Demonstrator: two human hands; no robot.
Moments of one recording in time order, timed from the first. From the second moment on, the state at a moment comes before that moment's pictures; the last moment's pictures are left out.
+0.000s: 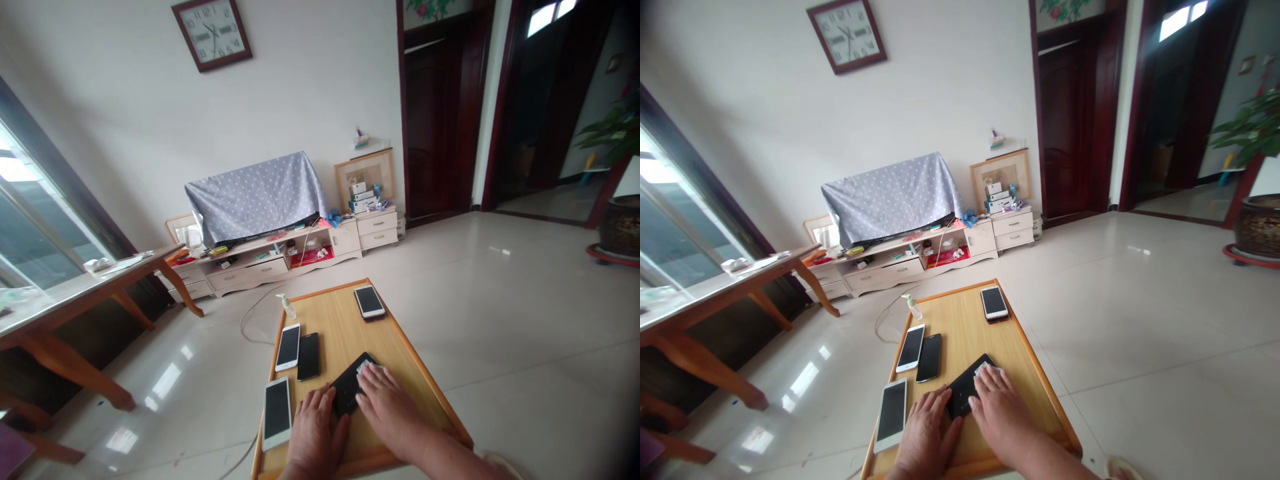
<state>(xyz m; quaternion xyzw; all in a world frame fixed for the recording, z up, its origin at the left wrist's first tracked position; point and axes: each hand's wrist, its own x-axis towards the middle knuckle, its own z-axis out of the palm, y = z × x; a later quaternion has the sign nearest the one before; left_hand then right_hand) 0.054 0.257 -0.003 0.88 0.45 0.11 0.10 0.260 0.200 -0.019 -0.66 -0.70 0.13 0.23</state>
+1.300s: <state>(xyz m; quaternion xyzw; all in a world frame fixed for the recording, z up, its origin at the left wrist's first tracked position) 0.056 0.258 -0.004 0.87 0.46 0.09 0.11 0.220 0.195 -0.006 -0.56 -0.76 0.21 0.26</state>
